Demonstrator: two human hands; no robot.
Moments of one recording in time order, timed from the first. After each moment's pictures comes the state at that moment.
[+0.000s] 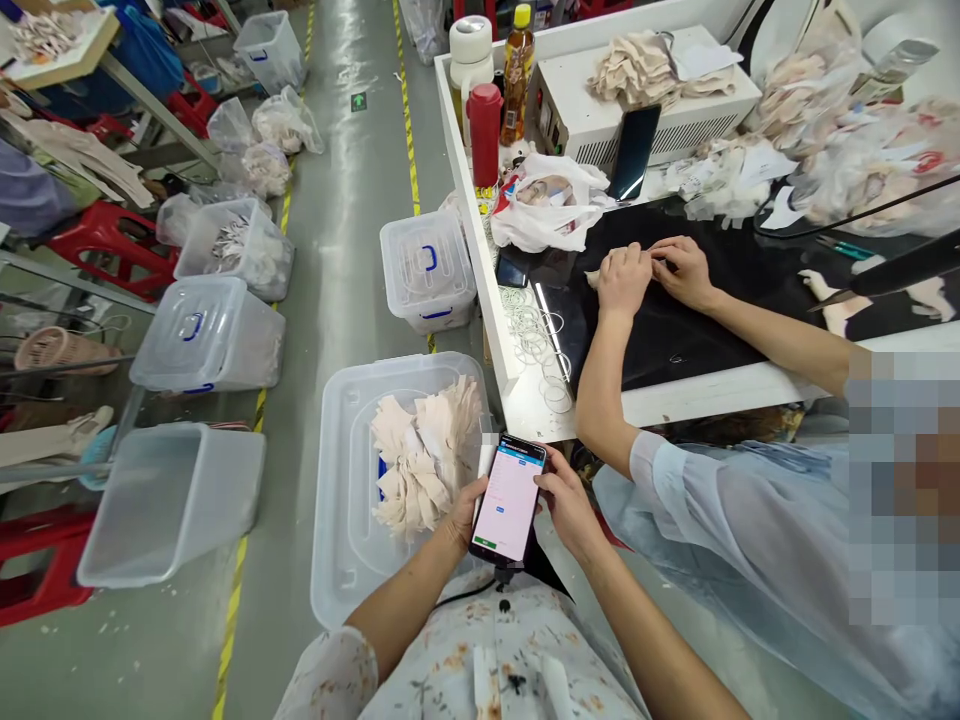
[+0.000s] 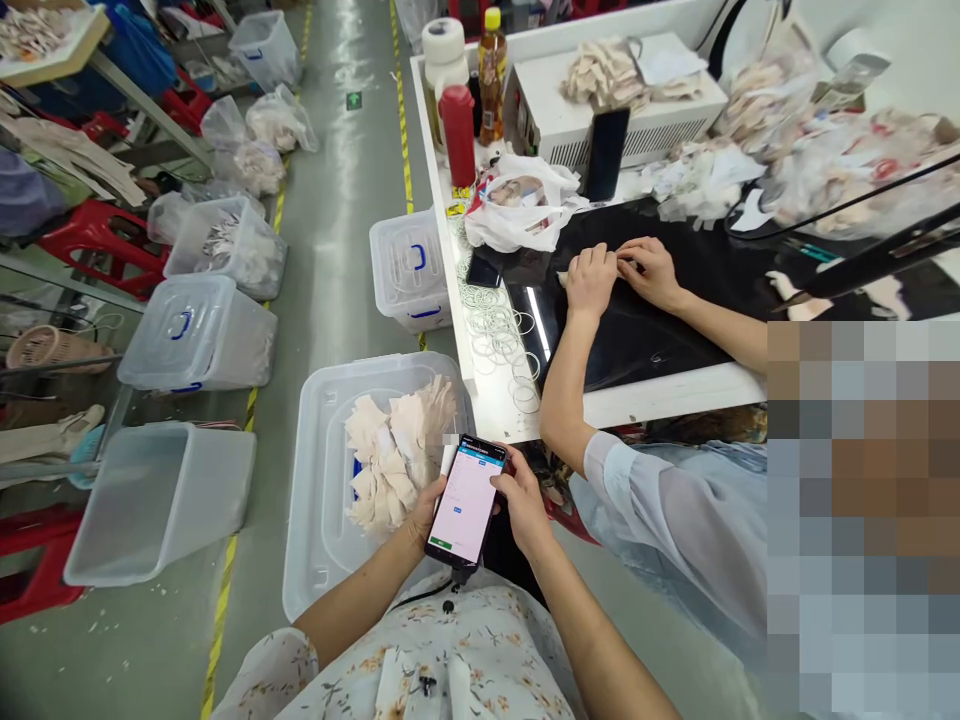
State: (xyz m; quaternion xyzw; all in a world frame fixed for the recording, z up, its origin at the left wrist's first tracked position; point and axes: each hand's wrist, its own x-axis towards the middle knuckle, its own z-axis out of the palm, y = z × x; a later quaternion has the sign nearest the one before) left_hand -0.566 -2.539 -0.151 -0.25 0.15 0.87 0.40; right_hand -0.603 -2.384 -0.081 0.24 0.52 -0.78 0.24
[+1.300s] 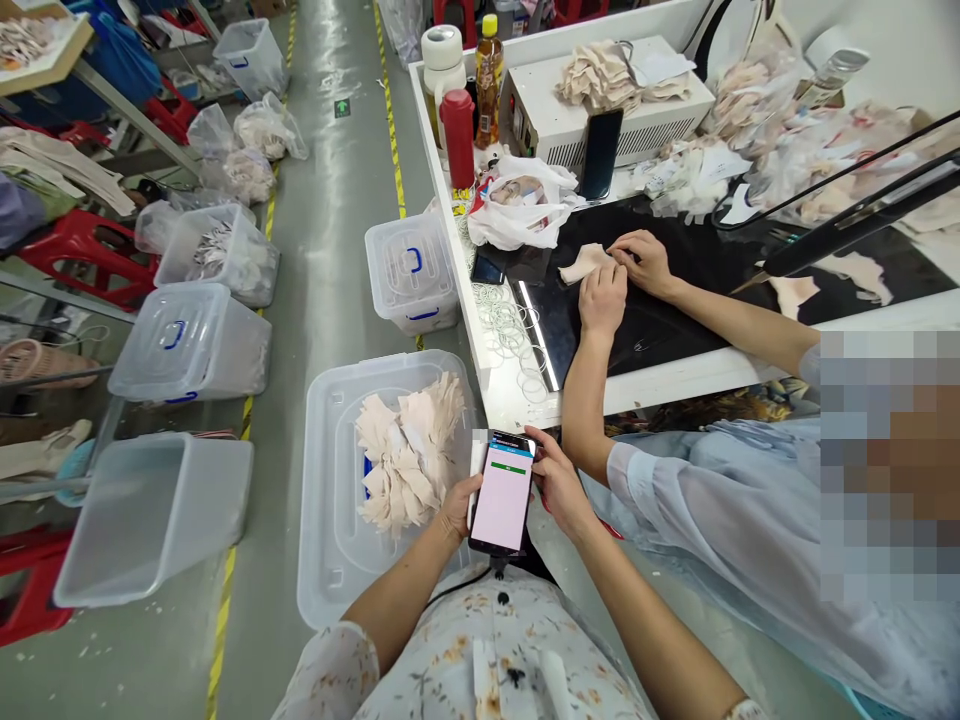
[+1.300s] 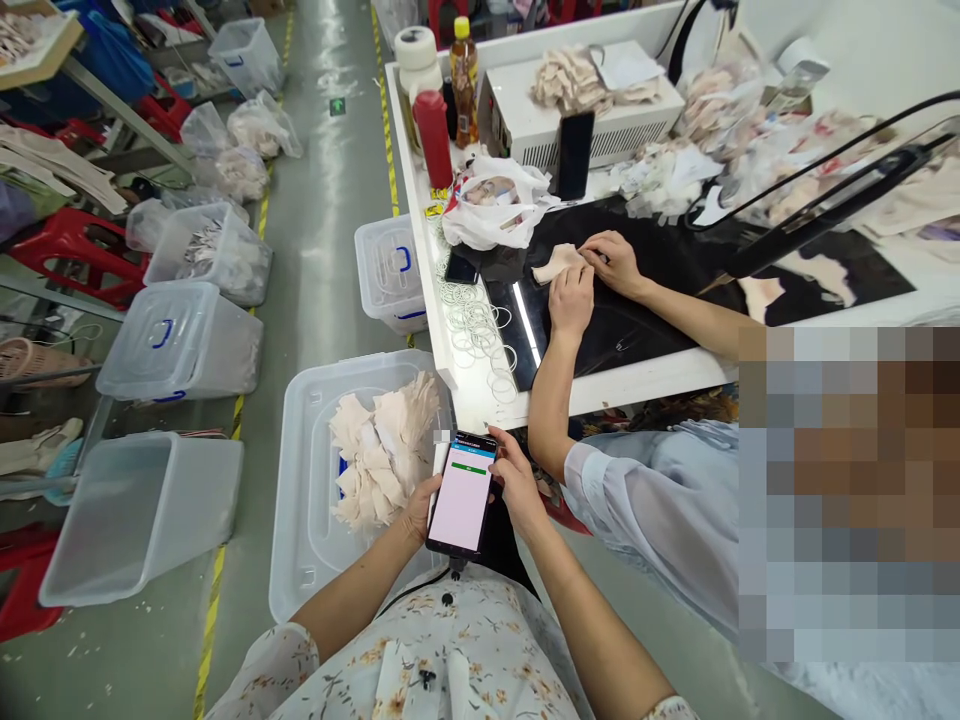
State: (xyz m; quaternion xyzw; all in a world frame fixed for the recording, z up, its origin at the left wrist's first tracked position) left_hand -0.569 -2.519 -0.124 -0.22 0.16 0.88 0.39; right_hand -0.606 -2.356 -0.086 0.24 0.52 -0.78 0.24
